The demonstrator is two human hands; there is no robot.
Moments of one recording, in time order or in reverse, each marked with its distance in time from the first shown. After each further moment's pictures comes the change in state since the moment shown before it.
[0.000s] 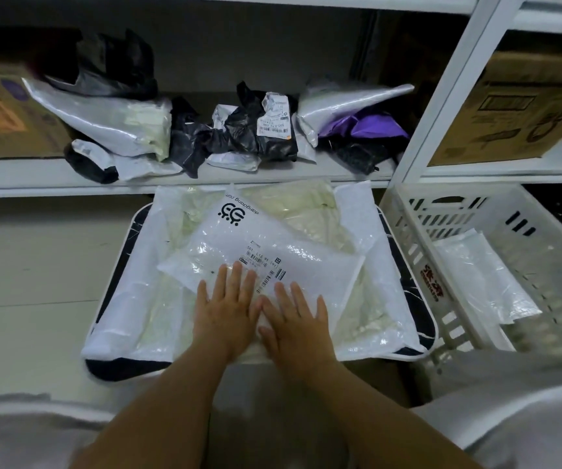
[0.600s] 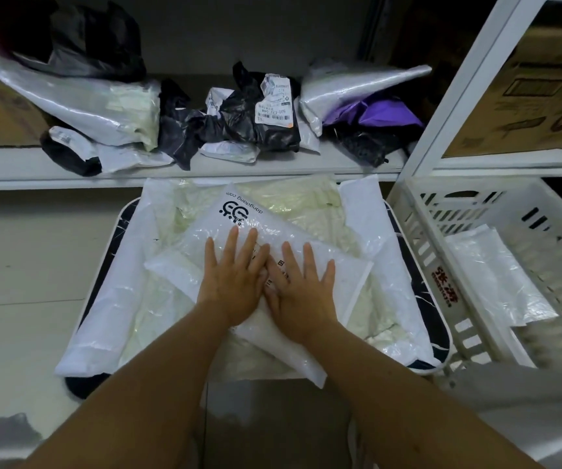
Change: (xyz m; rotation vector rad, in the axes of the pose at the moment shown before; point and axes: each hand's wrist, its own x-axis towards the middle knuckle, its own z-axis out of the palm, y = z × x) left_hand 0.063 -0.005 -0.025 0.180 0.148 0.130; right_hand 0.072 0.025 -0.002 -0.035 -0.052 0.074
